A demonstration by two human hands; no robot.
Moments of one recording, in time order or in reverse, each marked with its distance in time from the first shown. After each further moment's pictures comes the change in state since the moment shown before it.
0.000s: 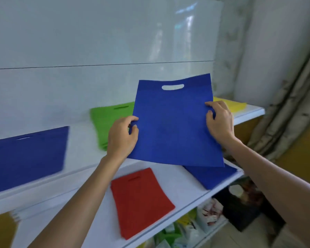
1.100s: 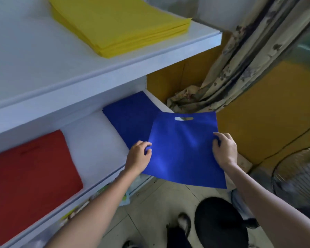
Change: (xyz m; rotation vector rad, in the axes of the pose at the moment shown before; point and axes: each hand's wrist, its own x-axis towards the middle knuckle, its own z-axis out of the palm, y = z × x) left_hand -0.140 0.057 0.464 -0.102 -0.771 -0.345; right_hand -0.079 0.449 -0.037 -0.347 -0.369 0.626
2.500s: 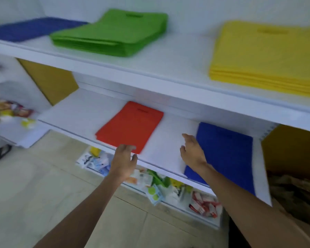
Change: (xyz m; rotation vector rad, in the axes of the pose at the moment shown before) left_hand -0.124 -0.014 -0.054 0.206 0.735 -0.839; right_hand 0.012 -0.201 0.146 0.039 -0.871 -1.128
